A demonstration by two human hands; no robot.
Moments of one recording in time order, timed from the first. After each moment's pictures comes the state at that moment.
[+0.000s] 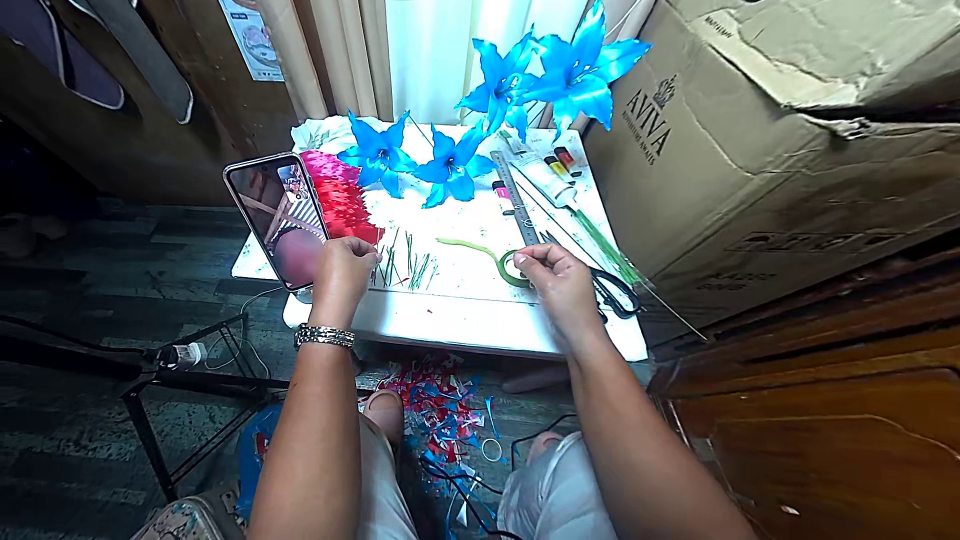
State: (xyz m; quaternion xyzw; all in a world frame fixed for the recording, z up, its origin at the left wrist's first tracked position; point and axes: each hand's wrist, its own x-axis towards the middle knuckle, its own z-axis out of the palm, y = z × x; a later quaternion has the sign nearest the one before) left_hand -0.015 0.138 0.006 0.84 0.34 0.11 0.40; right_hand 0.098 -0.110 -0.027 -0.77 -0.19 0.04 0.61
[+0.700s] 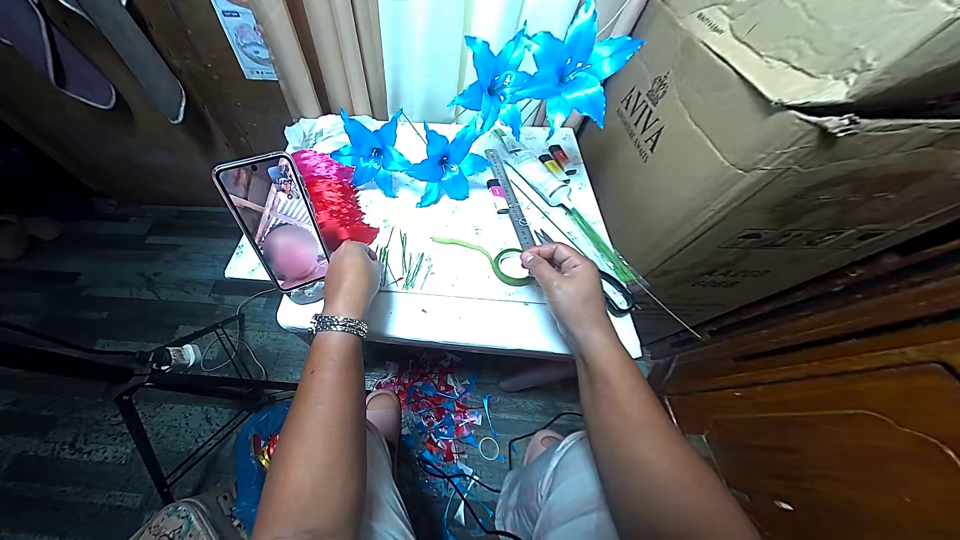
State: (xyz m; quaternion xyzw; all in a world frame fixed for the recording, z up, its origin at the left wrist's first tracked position) left_hand 0.007 0.127 -0.003 0.88 0.37 0.01 0.31; right_hand 0.111 -0.126 -0.034 -0.79 -0.20 0.01 0.58
